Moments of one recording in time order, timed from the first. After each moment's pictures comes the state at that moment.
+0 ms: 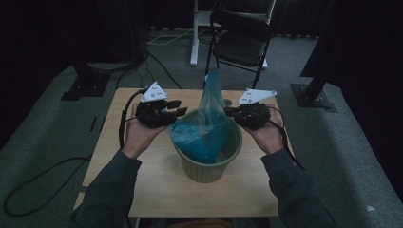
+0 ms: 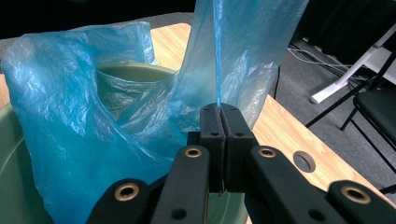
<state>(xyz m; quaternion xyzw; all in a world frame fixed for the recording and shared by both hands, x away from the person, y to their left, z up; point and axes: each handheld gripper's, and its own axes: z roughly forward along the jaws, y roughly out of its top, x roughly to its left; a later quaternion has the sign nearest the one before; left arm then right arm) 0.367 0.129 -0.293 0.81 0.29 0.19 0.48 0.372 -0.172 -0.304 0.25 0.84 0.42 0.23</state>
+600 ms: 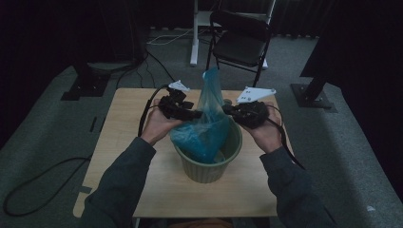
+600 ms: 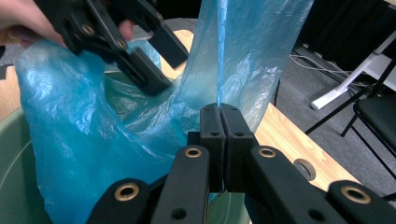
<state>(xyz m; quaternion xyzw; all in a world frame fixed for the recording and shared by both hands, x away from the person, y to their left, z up) 0.430 0.087 -0.331 0.85 0.31 0.08 0.41 0.374 -0.169 -0.300 0.24 0.84 0.43 0.23</state>
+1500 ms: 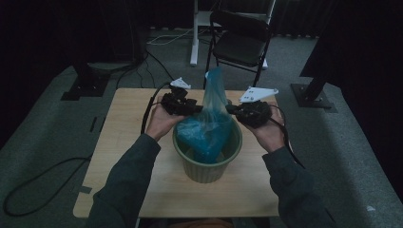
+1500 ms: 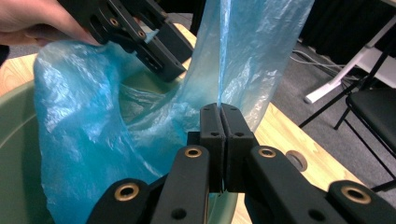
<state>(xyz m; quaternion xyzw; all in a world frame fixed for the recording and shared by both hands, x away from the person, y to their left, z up) 0.446 0.085 -0.335 0.84 0.30 0.10 0.44 0.377 -0.177 -0.303 0.25 0.84 0.42 0.24</state>
